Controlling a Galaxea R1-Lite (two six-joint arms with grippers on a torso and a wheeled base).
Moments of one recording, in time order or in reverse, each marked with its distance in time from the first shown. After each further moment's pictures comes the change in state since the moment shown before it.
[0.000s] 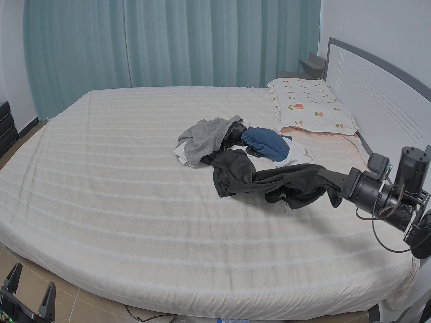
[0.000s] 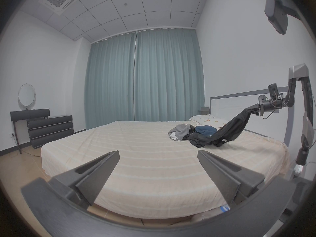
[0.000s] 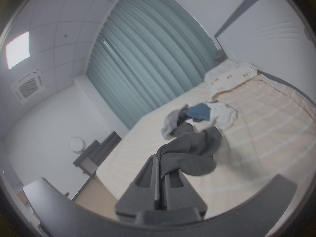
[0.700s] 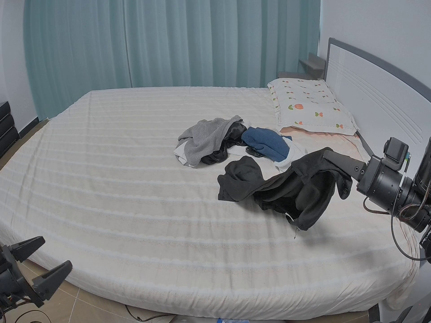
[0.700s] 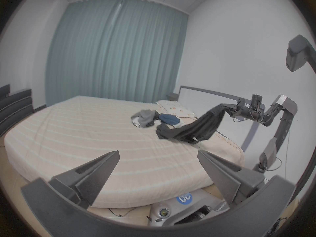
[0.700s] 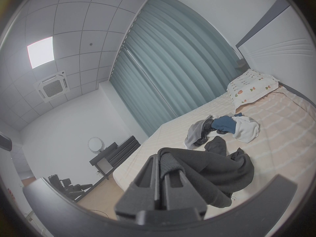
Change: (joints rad) left arm -0.173 0.605 -0.266 -0.054 -0.249 -0.114; right arm 0.096 -0.120 -0.008 0.001 0.021 -0.004
